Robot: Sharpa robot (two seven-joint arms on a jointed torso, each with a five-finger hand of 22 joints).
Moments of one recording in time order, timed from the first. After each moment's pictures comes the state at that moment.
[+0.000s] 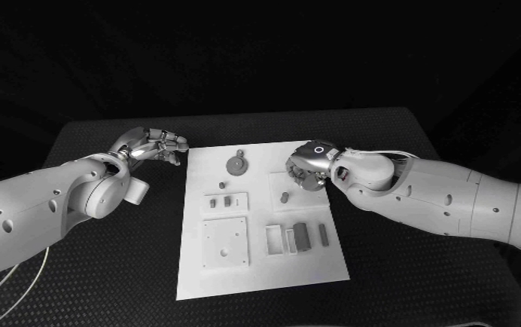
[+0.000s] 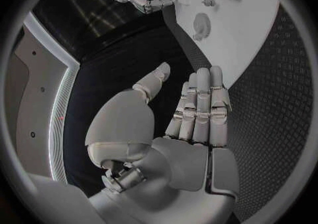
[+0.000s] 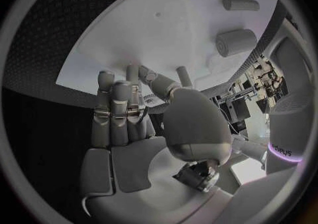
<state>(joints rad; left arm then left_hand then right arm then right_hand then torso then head) 1.24 -0.80 -0.11 1.21 -0.38 -0.20 0.24 1.07 -0.10 0.47 -0.28 0.06 0.83 0.20 0.27 0.48 1.13 0.13 0.07 0.24 1.02 0.02 0.86 0.59 0.01 1.10 -0.08 0.07 1.11 1.14 -0.79 -0.08 1.40 -1.94 -0.25 -0.07 1.19 -0.08 0.67 -0.29 0.05 1.04 0.11 0.32 0.57 1.33 0.02 0.24 0.22 1.31 -0.08 1.02 0.81 0.25 1.18 0.02 0.61 1.31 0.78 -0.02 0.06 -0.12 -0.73</state>
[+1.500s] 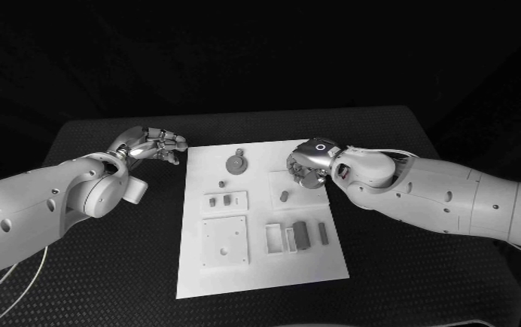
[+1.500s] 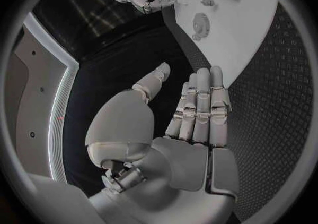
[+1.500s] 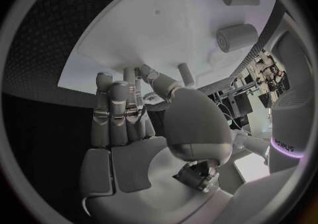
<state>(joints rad) 1.24 -0.80 -0.11 1.21 -0.38 -0.19 0.23 1.06 -0.11 0.47 -0.28 0.06 0.83 0.19 0.27 0.48 1.13 0.13 0.07 0.24 1.02 0.02 0.86 0.59 0.01 1.10 -0.08 0.07 1.11 1.14 -0.79 -0.08 1.39 -1.89 -0.27 -0.07 1.21 -0.11 0.68 -0.29 0.05 1.02 0.12 0.30 0.58 1.27 0.06 0.17 0.21 1.29 -0.05 1.08 0.79 0.24 1.14 0.03 0.66 1.31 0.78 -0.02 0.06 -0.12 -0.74</state>
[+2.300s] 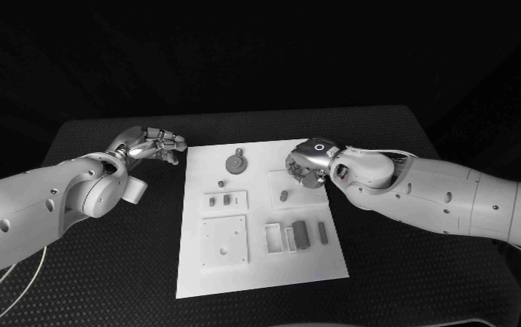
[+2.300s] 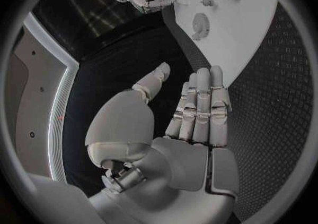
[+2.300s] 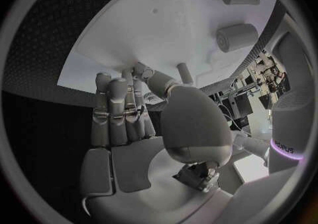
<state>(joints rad) 1.24 -0.80 -0.11 1.21 -0.38 -0.19 0.23 1.06 -0.11 0.47 -0.28 0.06 0.83 0.19 0.27 0.48 1.13 0.13 0.07 0.25 1.02 0.02 0.86 0.59 0.01 1.11 -0.08 0.07 1.11 1.14 -0.80 -0.07 1.41 -1.90 -0.27 -0.09 1.27 -0.10 0.69 -0.29 0.05 1.02 0.12 0.30 0.58 1.20 0.08 0.15 0.21 1.24 -0.02 1.05 0.75 0.23 1.10 0.04 0.65 1.31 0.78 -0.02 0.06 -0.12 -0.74</state>
